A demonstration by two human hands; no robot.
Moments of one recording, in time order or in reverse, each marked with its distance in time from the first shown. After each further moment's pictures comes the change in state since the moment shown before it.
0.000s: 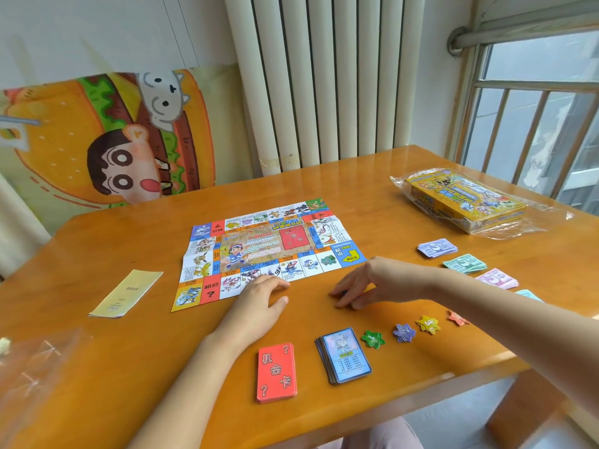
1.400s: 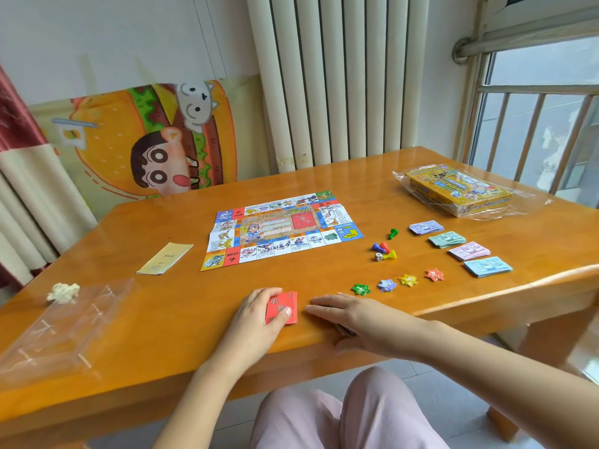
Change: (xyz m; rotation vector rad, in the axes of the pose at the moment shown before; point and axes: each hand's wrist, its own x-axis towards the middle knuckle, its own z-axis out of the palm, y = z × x) left_hand -0.131 0.033 0.007 -0.093 0.142 -0.114; right_hand -0.059 -0.104 0.100 -0.250 0.191 -0.092
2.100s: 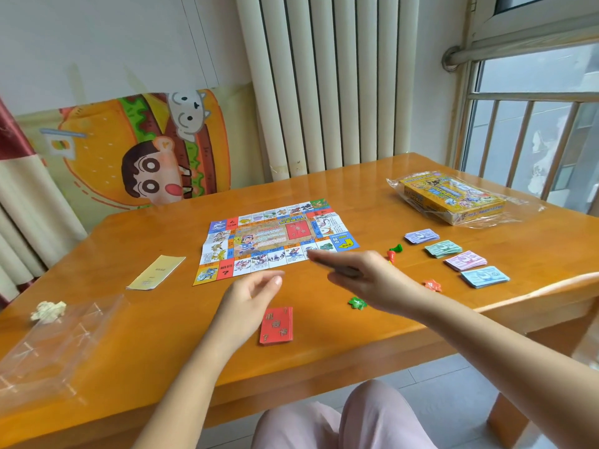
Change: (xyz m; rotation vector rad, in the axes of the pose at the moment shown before) left_hand 0.025 0.034 -0.035 -0.471 0.032 -0.033; right_hand 0.009 0.012 -0.059 0.560 0.382 0.092
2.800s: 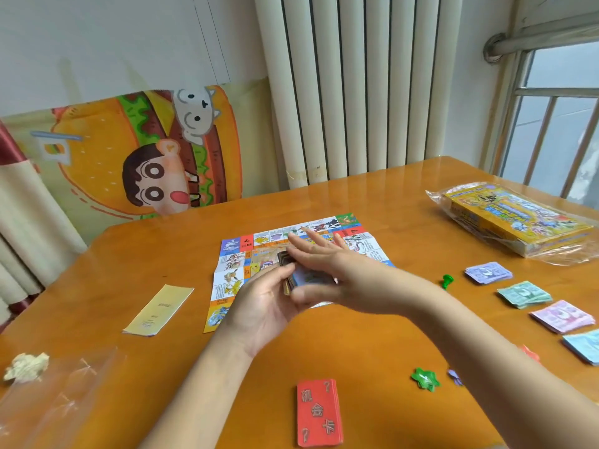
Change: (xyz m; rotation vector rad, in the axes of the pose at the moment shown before) left_hand 0.109 0.013 -0.021 -1.105 -0.253 -0.270; right_hand 0.137 -0.006 0.006 -0.288 -0.181 -0.035
